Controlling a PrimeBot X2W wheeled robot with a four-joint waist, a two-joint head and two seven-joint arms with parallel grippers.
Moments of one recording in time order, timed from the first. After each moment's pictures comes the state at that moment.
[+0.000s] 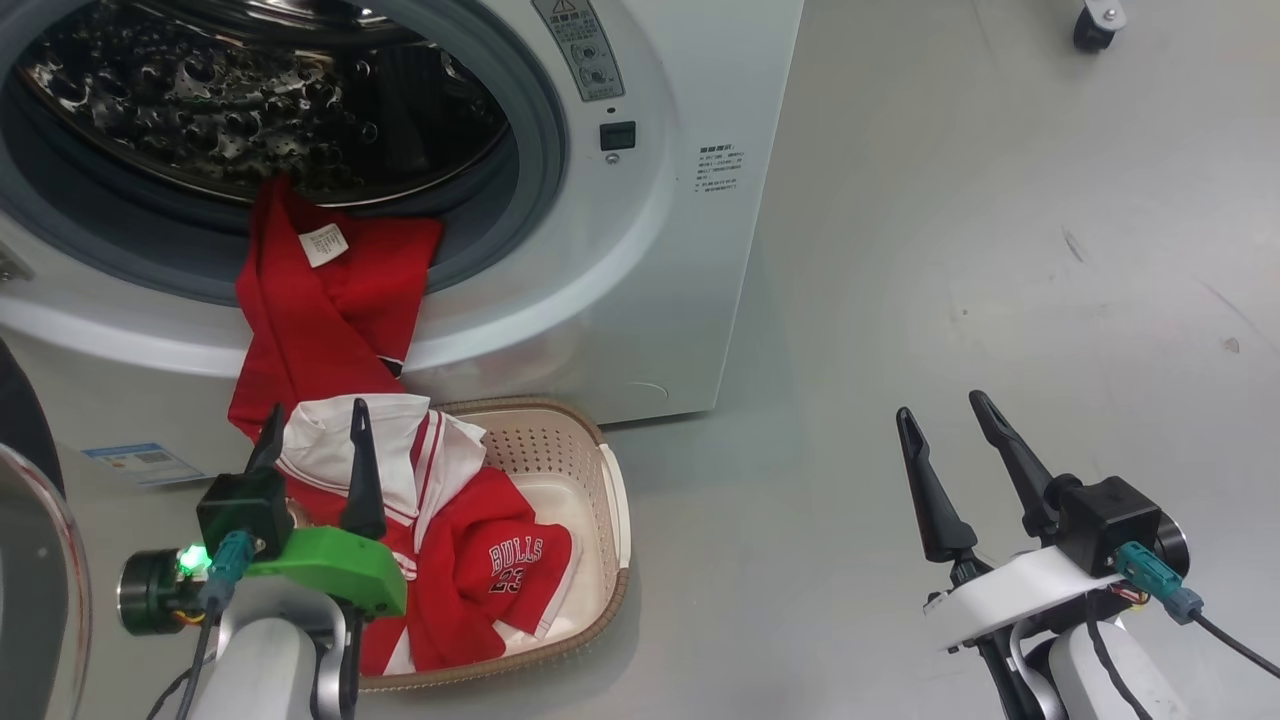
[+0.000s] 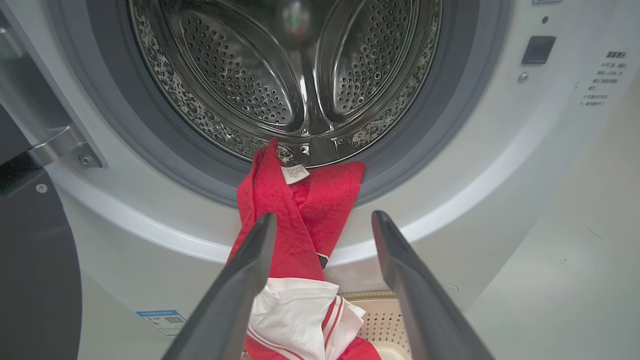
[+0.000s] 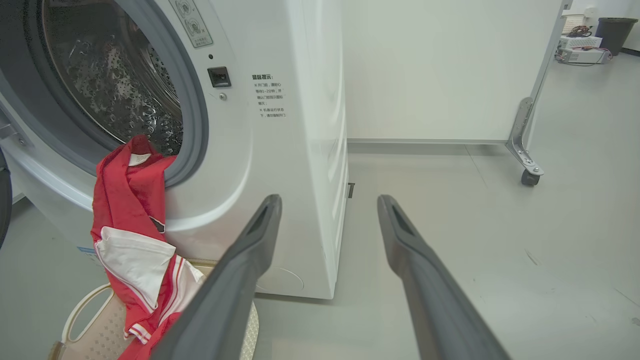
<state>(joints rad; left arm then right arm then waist) -0.27 0.03 -0.16 0.44 -0.29 0.10 -0.25 -0.07 -0.10 0.22 0.17 0.29 0.08 -0.25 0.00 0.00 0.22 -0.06</state>
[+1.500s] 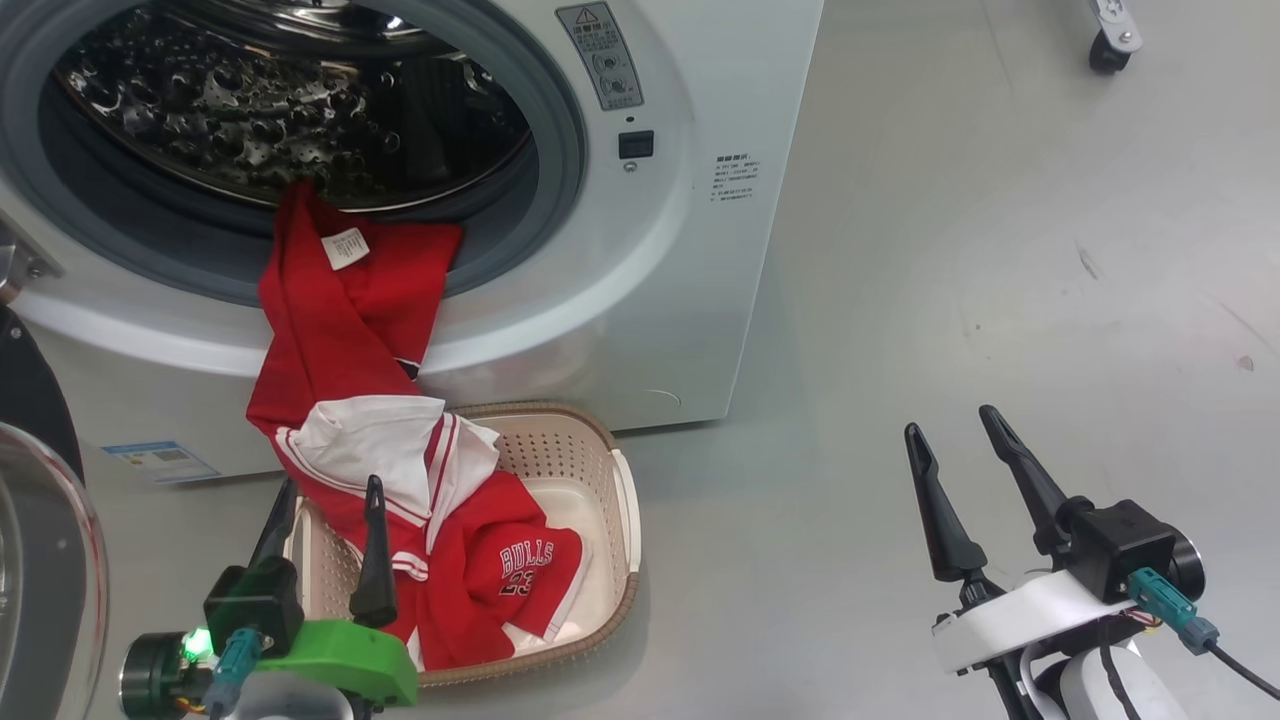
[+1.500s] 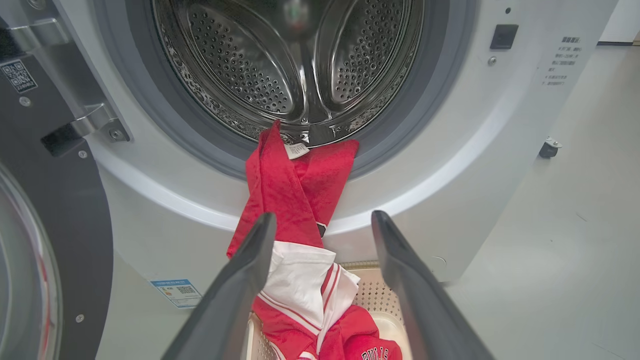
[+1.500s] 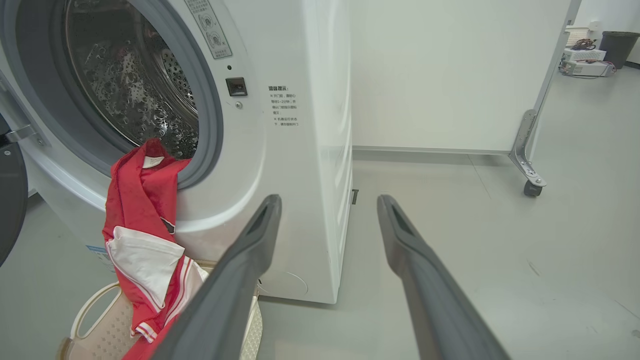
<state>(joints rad) -0.03 0.04 -0.16 0.18 -0.25 0.12 -0.19 -0.01 -0.11 0.22 0.09 0.28 0.06 -0.24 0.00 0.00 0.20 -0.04</state>
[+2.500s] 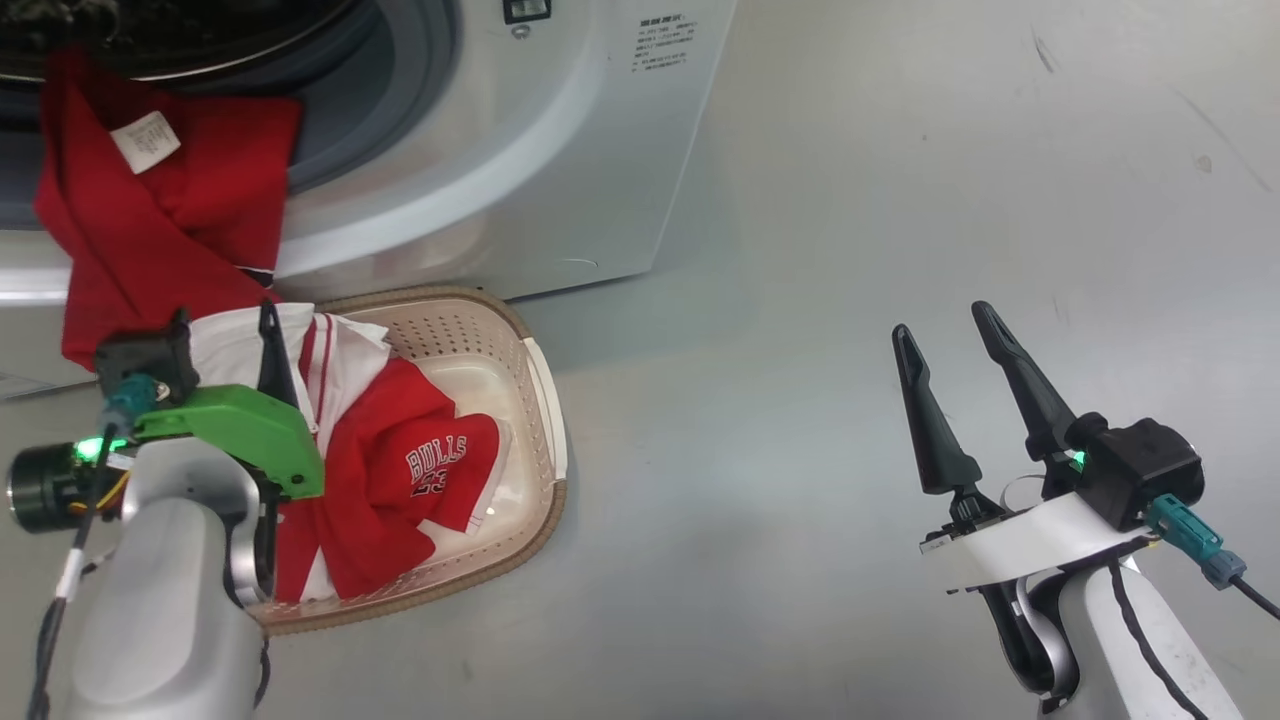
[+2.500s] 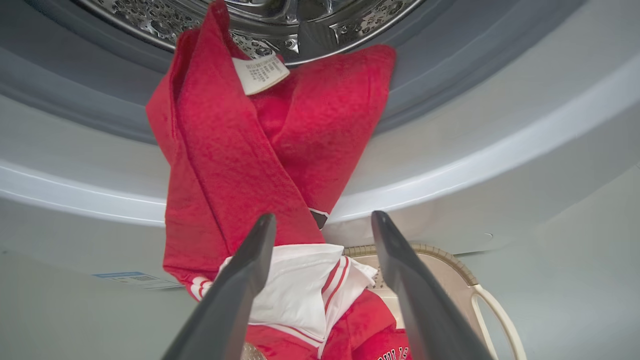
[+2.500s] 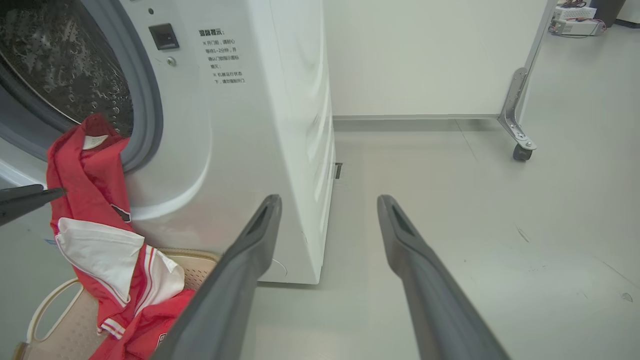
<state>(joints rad) -0.43 0.09 -0.08 0.43 -0.26 0.12 0.01 -0.12 -0.11 0.24 0.01 0.30 0.08 -0.22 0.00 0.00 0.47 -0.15</state>
